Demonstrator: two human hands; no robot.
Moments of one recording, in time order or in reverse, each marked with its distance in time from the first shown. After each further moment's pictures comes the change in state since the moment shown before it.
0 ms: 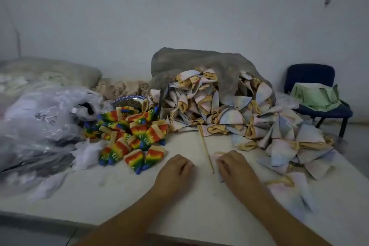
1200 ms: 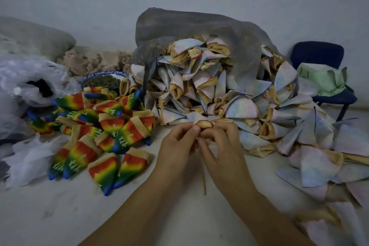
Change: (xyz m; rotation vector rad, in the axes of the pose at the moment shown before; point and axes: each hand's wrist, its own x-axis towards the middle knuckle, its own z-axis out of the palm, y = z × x) left_hand 0.082 0.028 0.002 -1.025 0.120 -0.268; right_hand 0.078 -0.021 0.027 0.310 0.314 0.042
